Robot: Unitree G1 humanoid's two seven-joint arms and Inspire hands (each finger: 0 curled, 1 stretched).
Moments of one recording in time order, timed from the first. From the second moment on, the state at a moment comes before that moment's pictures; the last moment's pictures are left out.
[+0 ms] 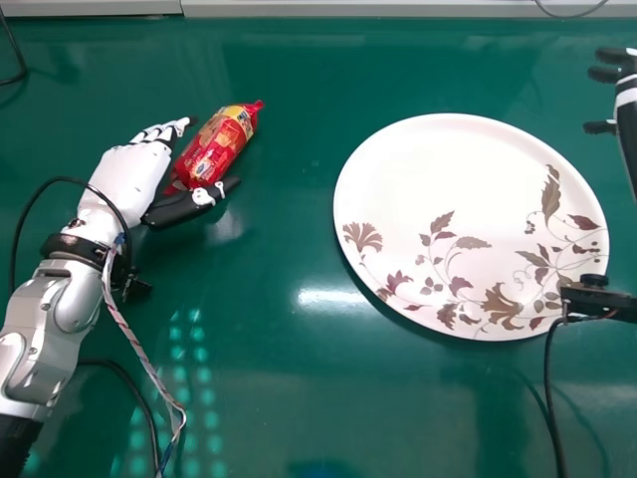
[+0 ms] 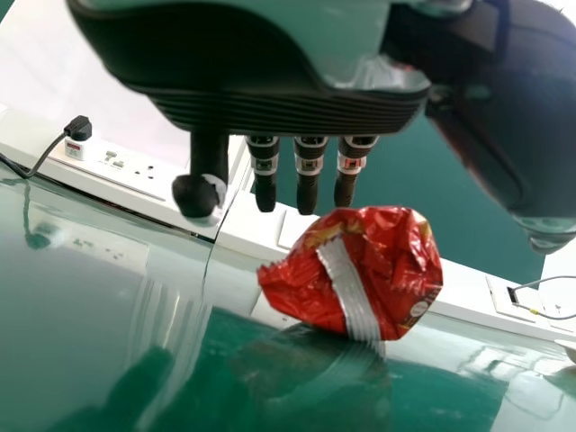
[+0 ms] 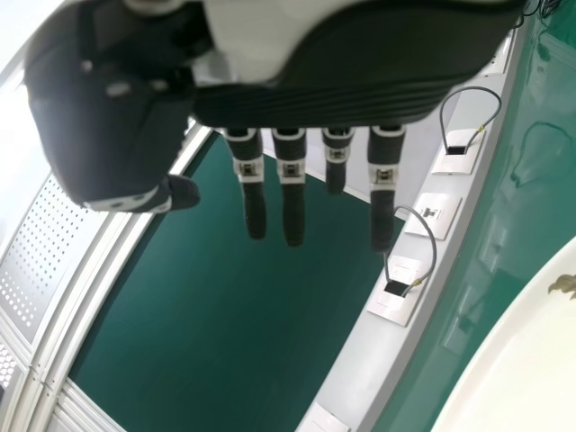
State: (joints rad) left arm -0.28 0.59 -0.10 0.03 0.71 -0.03 0.01; right arm -0.05 -0.35 -0.29 -0.84 -0.25 0.55 0.11
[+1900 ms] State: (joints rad) left arm -0.74 0.65 -0.29 0.42 0.68 0.10 -0.26; right arm -0.07 -0.31 -0.31 -0.89 -0.24 0.62 0.13
